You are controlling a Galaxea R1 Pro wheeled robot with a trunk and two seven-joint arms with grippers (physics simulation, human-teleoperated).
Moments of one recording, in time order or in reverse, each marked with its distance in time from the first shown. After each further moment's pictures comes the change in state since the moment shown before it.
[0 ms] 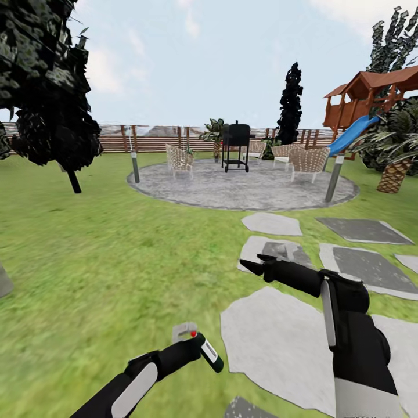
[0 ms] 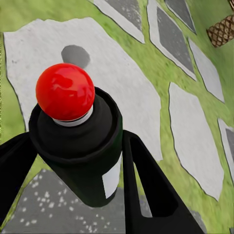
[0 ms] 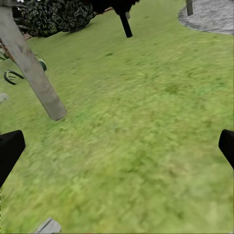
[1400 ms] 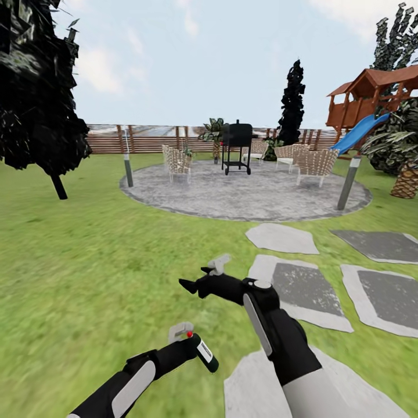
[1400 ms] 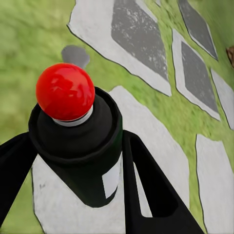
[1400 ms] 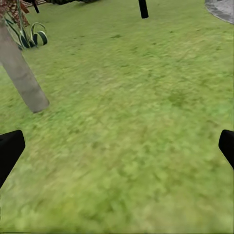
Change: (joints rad) left arm -0.019 -0.004 0.019 0.063 -0.001 0.002 0.000; right arm -0.038 0.095 0.485 0.350 -0.199 -0.301 -0.437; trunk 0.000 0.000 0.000
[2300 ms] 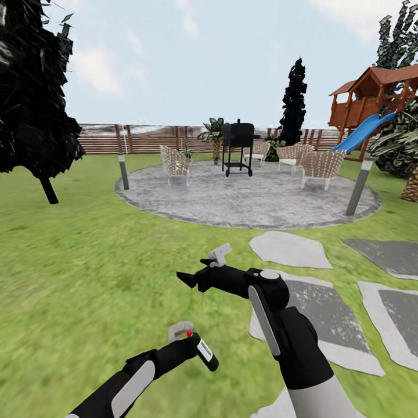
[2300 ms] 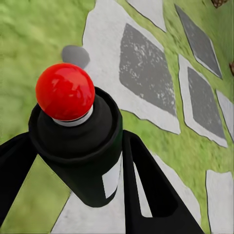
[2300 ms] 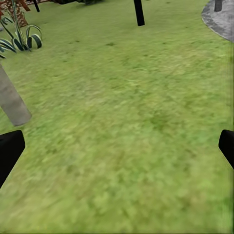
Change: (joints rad) left arm 0.000 0.003 0.001 -0.002 0.003 -0.008 -0.005; right arm 0.013 -0.004 0.025 -0.240 0.008 0.207 -0.004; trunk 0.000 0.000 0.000
